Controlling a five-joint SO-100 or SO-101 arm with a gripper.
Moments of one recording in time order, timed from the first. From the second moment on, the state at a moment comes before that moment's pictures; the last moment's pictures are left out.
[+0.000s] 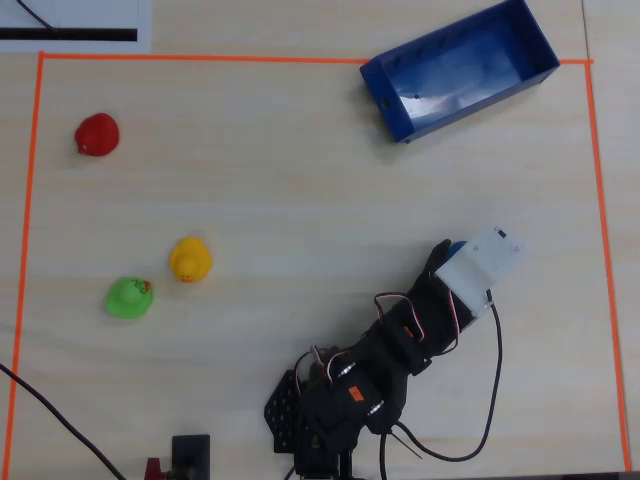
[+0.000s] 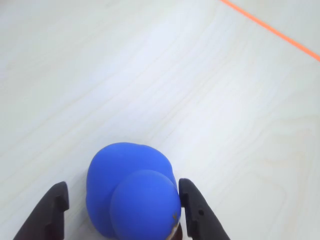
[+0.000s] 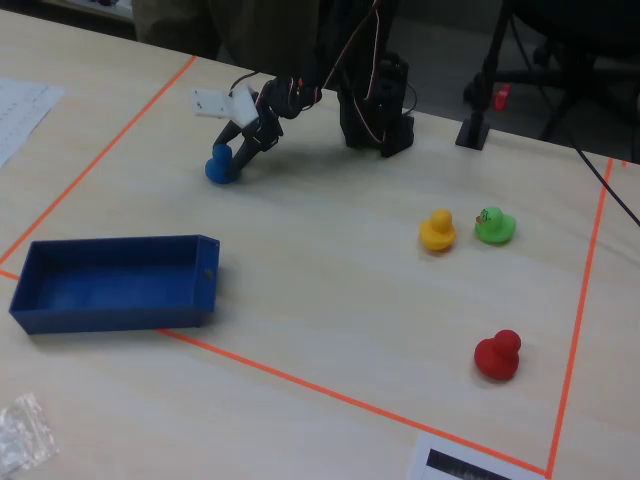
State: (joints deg) arm 57.8 108.6 166.6 -29.6 -95.4
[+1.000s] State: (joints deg) arm 53.6 109.8 135.7 -0.1 -77.7
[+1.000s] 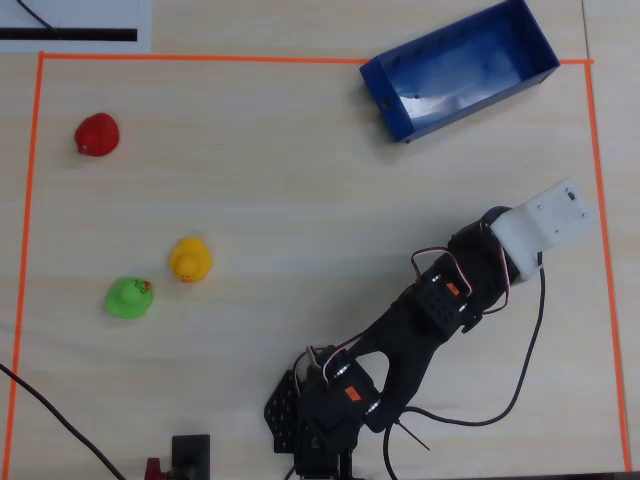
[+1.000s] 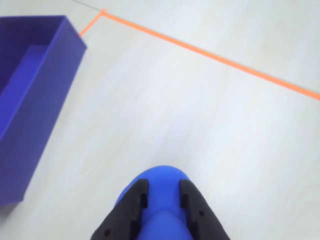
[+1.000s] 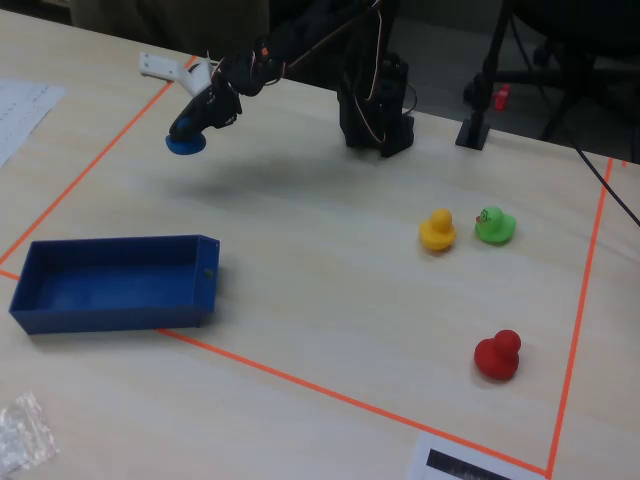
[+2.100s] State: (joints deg) arm 25.9 58.7 70.8 -0.5 -67.6
